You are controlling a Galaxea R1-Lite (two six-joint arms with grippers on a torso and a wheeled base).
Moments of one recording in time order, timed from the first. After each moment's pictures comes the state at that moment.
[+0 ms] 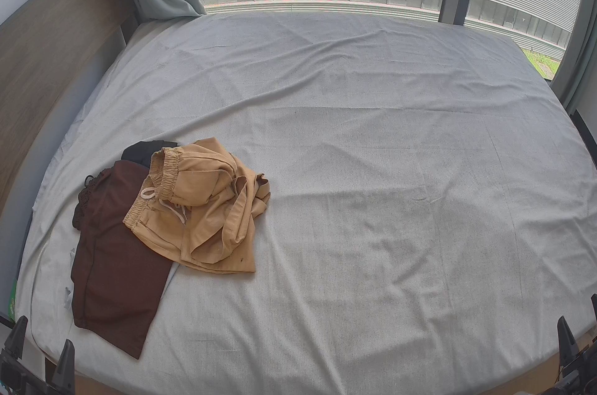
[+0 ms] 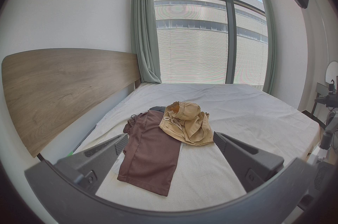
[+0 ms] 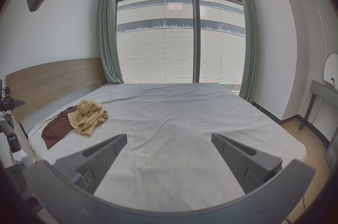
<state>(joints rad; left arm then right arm) 0.00 0.02 -0.02 0.00 0.01 0.00 0.00 0.02 -0.02 0.00 0.01 0.00</state>
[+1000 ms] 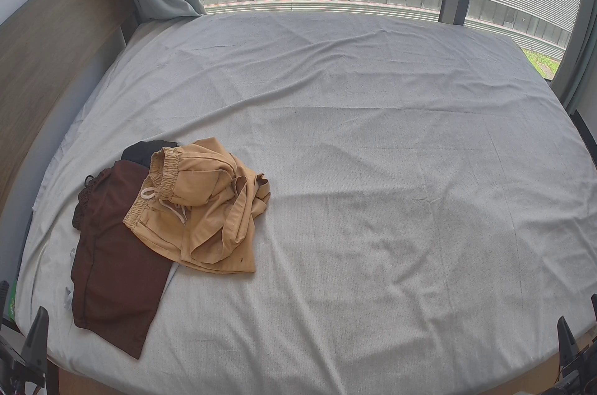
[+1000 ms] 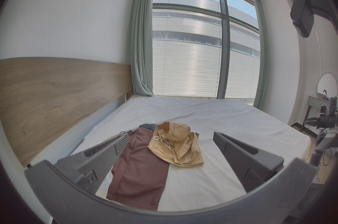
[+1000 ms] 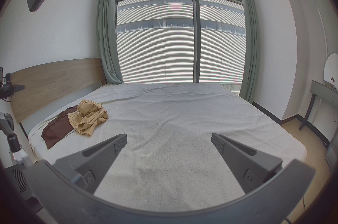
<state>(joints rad) -0.06 0.19 -0.12 -0.17 -0.02 -0.05 0.00 0.02 -0.02 0.00 0.01 0.00</state>
